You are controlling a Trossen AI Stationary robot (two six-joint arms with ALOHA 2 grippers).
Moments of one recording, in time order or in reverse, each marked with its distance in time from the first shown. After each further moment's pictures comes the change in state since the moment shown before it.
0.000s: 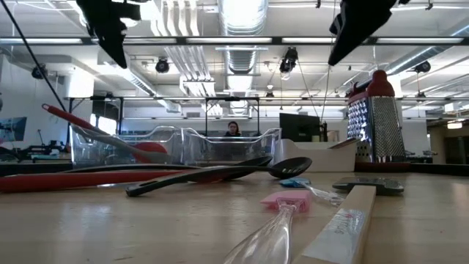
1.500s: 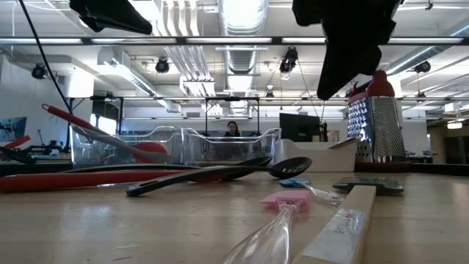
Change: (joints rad) left arm -0.868 0.036 -0.377 0.797 -0.307 -0.324; right arm 0.154 0.325 0.059 0.188 -0.057 0.504
